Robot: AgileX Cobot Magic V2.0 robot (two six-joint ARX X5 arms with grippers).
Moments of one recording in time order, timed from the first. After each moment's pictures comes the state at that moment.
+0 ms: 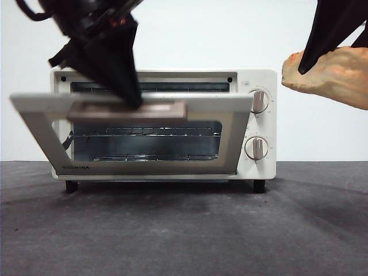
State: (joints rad) left arm -0.65 1.40 1.14 -0.70 0.19 -0.04; right arm 0.65 0.84 0.75 -0.62 -0.01 0.36
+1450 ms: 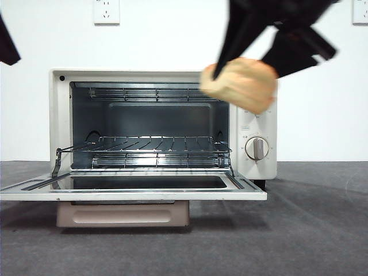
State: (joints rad) left arm -0.38 0.79 0.83 -0.79 0.24 -0.09; right arm 0.72 1.22 0.93 -0.42 -0.13 0.37
